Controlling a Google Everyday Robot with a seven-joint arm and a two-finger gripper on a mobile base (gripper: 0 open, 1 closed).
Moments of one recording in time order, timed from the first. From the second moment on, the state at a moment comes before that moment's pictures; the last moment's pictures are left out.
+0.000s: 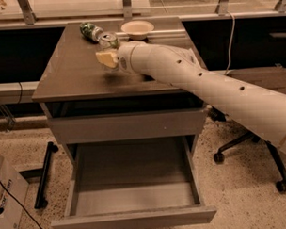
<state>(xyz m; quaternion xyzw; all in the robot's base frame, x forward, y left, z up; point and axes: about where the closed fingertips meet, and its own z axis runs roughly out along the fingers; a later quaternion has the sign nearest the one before) 0.750 0.087 0.902 -0.30 0.72 0.23 0.59</state>
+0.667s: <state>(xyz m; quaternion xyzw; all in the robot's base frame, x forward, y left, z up) 0.749 0.090 0.902 -0.30 0.72 0.23 0.59</state>
